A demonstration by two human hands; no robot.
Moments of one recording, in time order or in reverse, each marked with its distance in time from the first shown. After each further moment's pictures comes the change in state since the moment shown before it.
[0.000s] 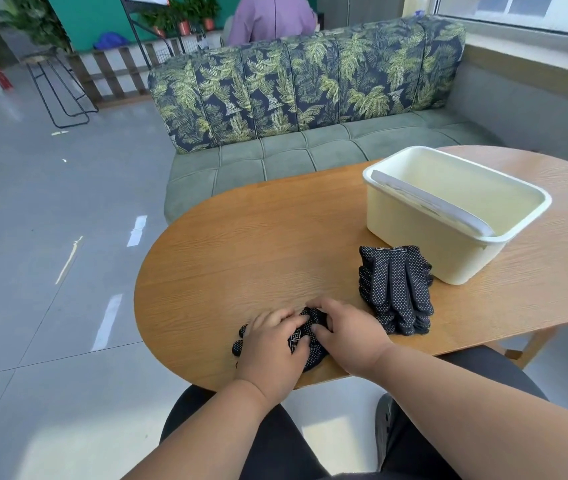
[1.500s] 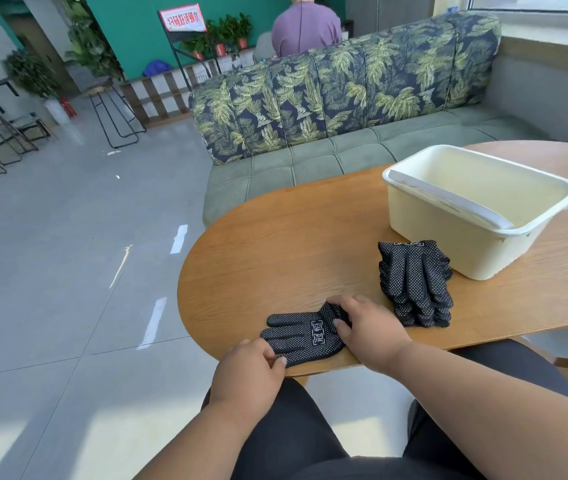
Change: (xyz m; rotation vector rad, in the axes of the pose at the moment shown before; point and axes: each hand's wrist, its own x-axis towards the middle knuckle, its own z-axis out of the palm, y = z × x) left_hand -0.069 -0.012 -0.057 0.209 0.025 -0.316; right_hand -0.006 0.016 0.015 -0.117 0.024 -0.076
